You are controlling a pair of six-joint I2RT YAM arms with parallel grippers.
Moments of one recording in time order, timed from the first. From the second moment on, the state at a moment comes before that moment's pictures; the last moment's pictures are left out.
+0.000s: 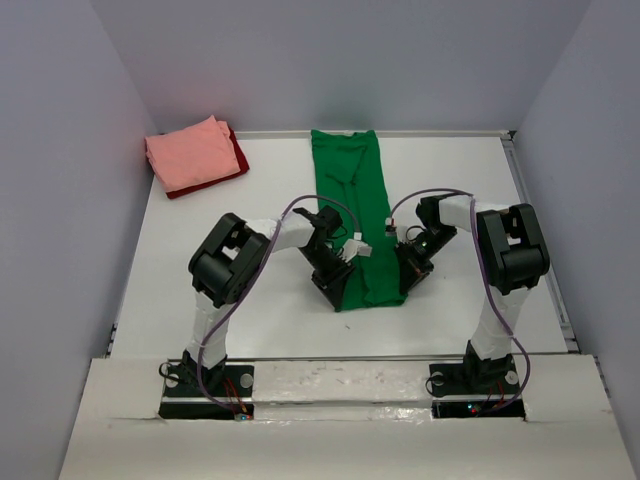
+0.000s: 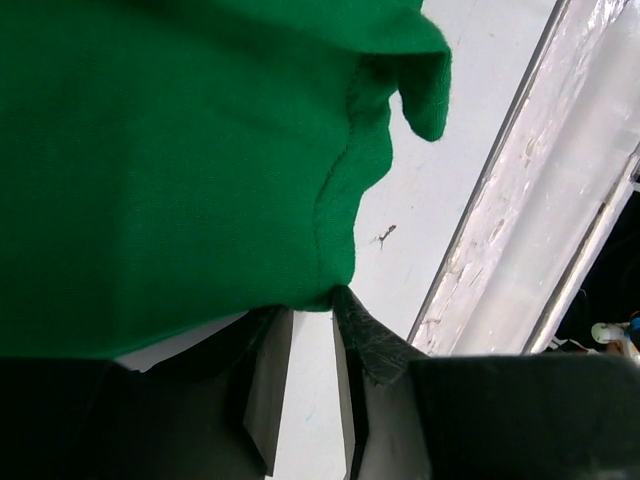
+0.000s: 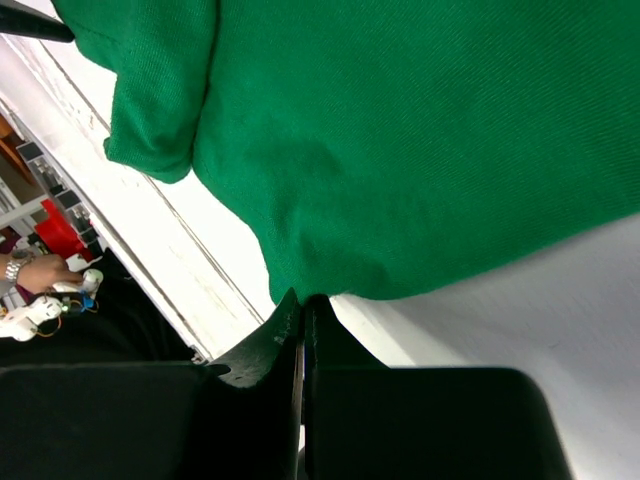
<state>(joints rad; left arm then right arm) -0.71 2.03 1.30 -0.79 0.79 0.27 0.20 1.95 1.19 -1.09 -0.72 -0.46</state>
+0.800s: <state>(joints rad) -0.73 2.03 1.32 -0.81 0.72 0.26 0.20 1.94 1.20 -1.09 -0.73 -0.47</state>
